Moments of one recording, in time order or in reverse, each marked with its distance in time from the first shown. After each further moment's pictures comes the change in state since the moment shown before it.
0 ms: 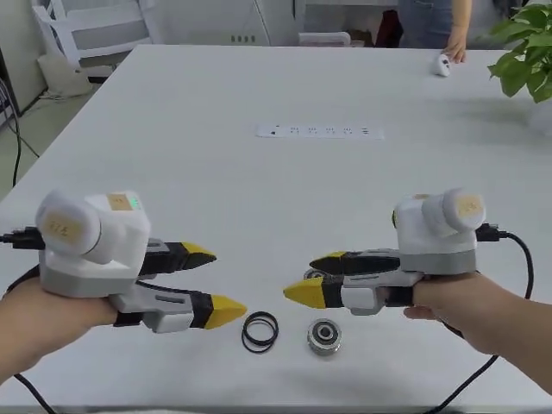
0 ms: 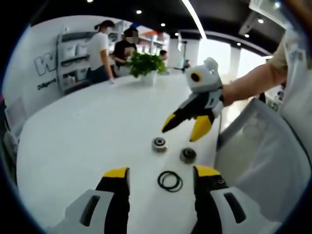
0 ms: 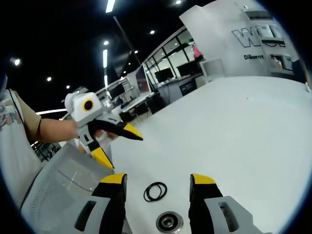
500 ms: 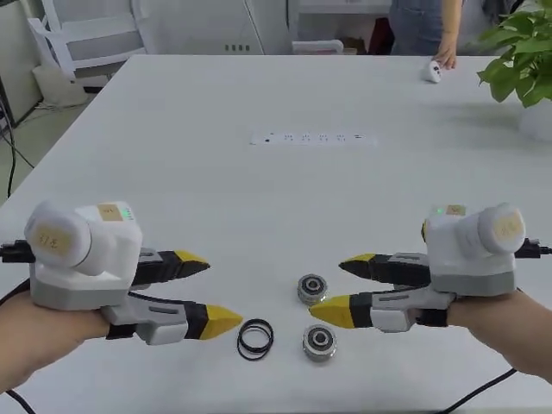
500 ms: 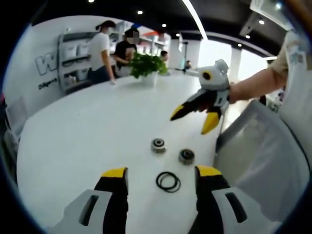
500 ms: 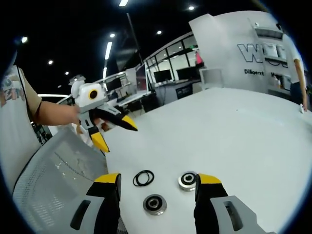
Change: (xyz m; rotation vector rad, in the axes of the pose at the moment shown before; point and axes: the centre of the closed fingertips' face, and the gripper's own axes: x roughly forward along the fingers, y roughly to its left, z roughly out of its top) left arm -0.003 -0.004 0.002 -0.009 -0.006 0.007; right arm -0.040 -0.009 -0.011 -0.141 0.015 -0.096
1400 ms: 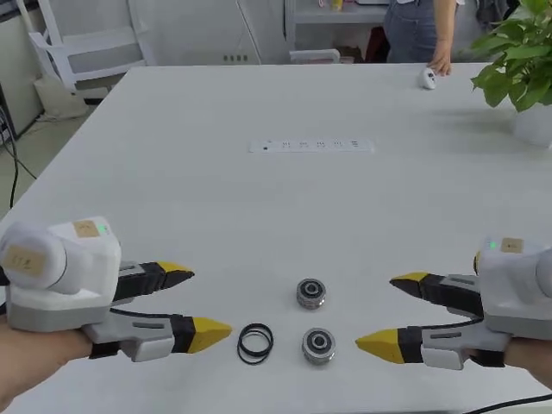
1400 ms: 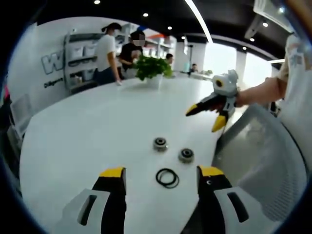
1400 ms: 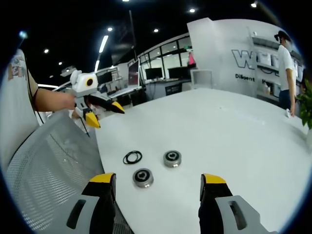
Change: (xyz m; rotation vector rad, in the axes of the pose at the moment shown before) left arm -0.018 -0.003 -0.004 -0.026 -0.024 0.044; right arm -0.042 -0.010 -0.032 -0.055 0.028 -0.120
